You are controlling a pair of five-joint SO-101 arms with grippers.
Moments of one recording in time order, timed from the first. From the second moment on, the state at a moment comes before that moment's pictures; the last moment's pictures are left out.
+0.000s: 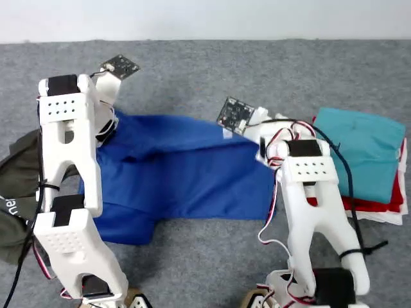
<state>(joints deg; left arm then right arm) -12.9 21.6 -23.6 98.6 -33.6 -5.8 -18.0 31.9 51.0 61.1</state>
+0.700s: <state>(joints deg) -20.0 -7.2 18.6 99.1 -33.7 -7.5 -22.3 35.4 71.6 58.3</state>
